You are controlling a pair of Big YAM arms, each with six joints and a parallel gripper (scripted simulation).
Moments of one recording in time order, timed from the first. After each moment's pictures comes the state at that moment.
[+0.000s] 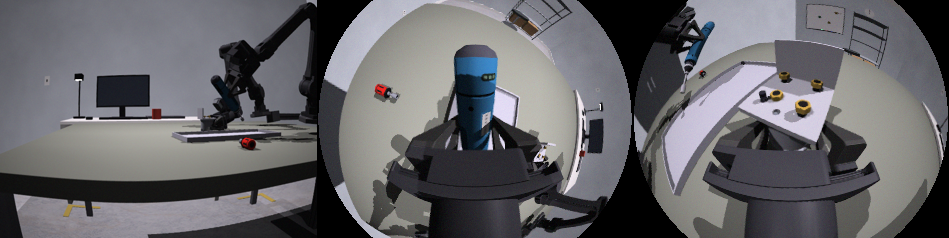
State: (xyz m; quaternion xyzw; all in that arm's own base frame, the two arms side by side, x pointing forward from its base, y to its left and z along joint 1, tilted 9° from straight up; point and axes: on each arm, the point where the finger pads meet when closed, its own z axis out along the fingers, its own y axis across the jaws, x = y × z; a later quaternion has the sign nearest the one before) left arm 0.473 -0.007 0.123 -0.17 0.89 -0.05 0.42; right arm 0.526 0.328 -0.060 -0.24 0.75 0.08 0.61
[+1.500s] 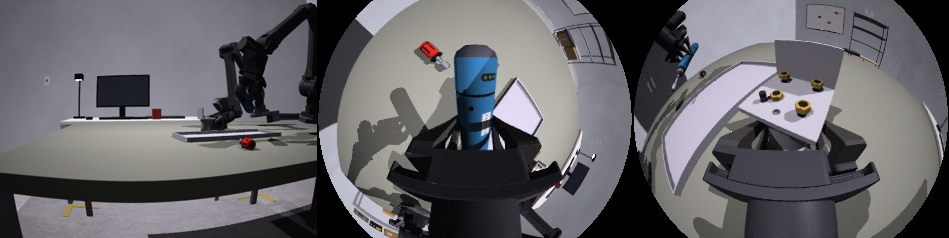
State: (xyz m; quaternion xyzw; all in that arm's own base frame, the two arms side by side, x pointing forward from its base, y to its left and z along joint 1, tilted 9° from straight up) left arm 0.437 0.094 0.113 -0.37 0.88 -0.02 0.30; right arm 0.526 0.328 -0.060 -0.24 0.75 0.08 0.61
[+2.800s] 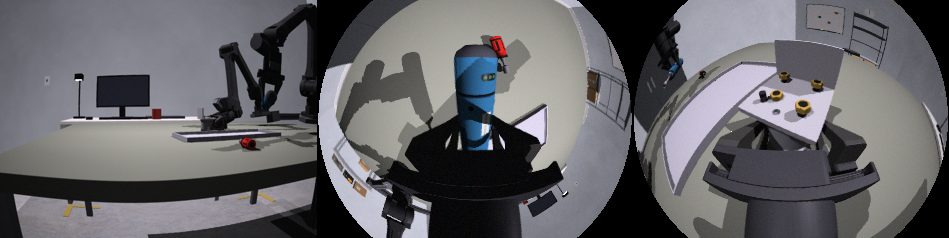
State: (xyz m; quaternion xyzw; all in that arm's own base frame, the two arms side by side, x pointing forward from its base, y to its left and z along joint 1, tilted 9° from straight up) left arm 0.374 0.166 0.115 -0.55 0.81 0.00 0.19; right arm 0.526 0.328 -0.060 -0.24 0.75 0.08 0.61
